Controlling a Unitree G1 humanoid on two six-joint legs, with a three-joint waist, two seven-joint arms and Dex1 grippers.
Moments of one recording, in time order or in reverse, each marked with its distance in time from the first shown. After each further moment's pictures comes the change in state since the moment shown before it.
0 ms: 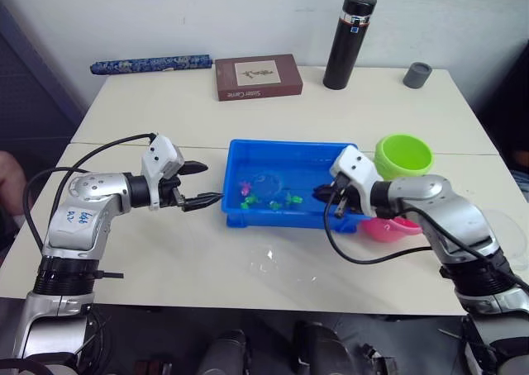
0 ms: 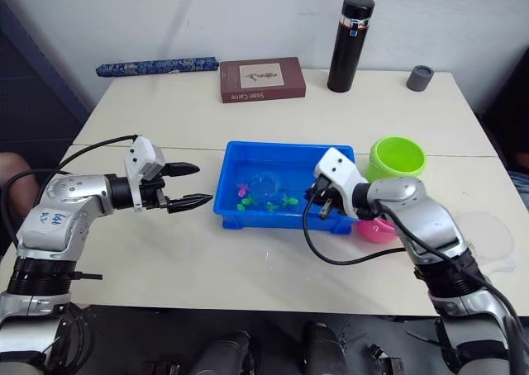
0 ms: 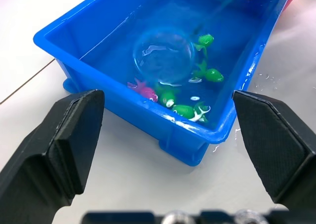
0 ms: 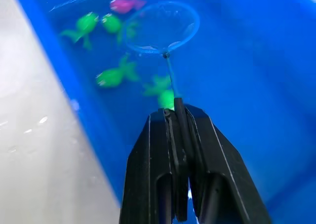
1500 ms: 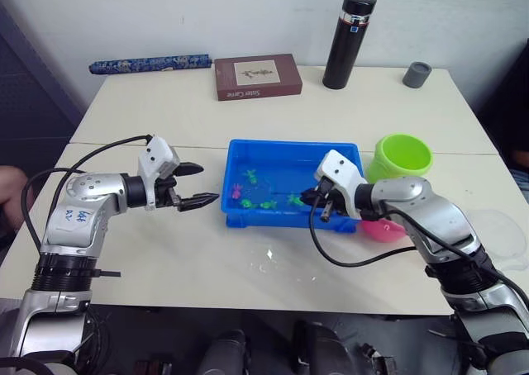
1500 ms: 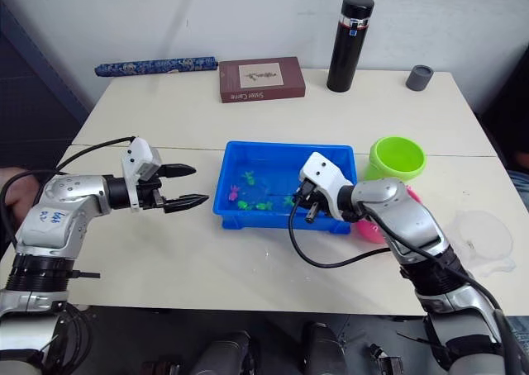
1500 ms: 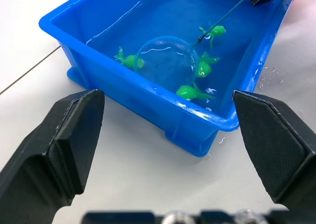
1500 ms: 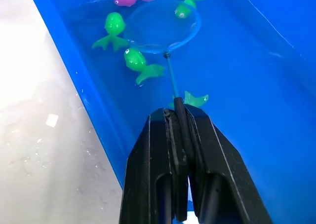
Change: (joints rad) left arm -0.014 0.019 -0.008 0.079 0.002 -0.045 -0.025; right arm -0.029 0.081 0.120 -0.002 -0.037 0.007 -0.016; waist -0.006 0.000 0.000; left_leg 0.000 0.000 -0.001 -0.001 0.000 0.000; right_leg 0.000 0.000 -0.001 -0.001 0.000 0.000
